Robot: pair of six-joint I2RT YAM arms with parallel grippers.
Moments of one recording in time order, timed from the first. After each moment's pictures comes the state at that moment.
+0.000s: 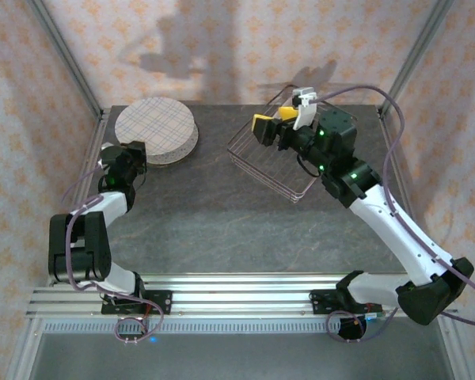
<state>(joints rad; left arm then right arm) 0.17 1.50 0.70 0.54 0.18 -1.42 0.58 1.21 1.30 -0.16 -0.11 0.29</state>
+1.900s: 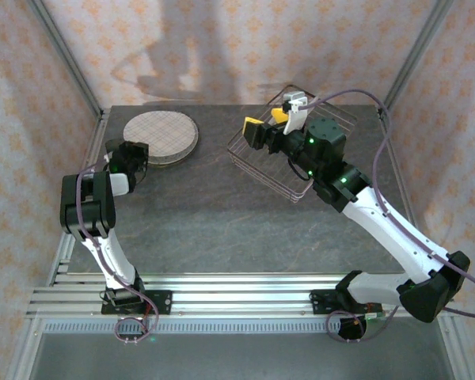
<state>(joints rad) 0.24 1.90 0.93 0.52 0.28 -1.29 0.65 1.22 1.28 -0.09 -0.01 0.27</state>
